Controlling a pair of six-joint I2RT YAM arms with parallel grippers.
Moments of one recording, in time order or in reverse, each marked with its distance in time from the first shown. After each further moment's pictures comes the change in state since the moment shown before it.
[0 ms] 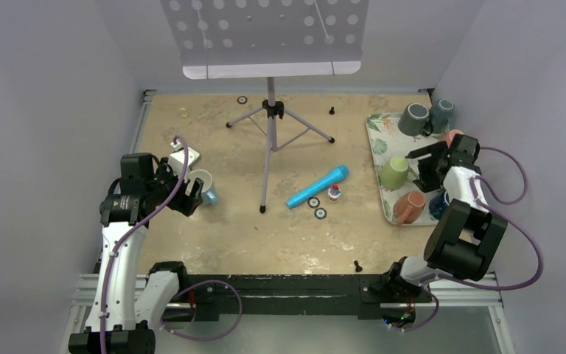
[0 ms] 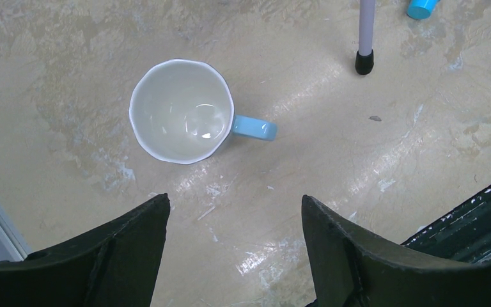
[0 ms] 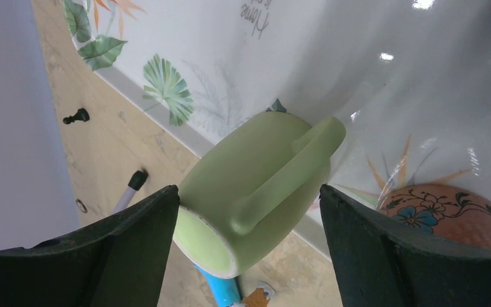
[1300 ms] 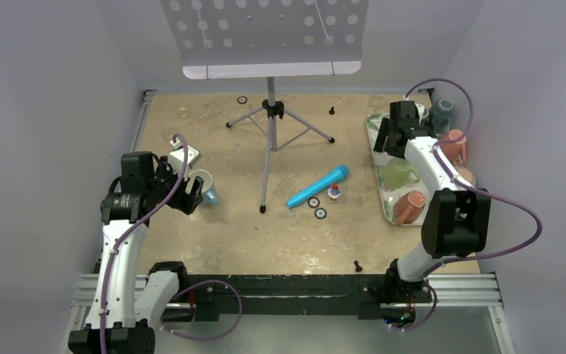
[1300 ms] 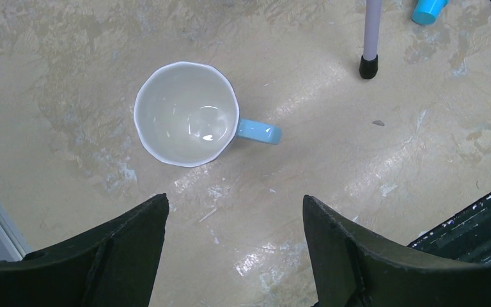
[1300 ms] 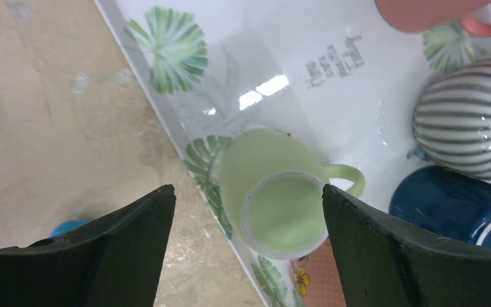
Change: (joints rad) left arm 0.000 0.014 0.000 0.018 -0.009 -0.015; right arm 0.476 0.126 0.277 -0.182 0.607 -0.594
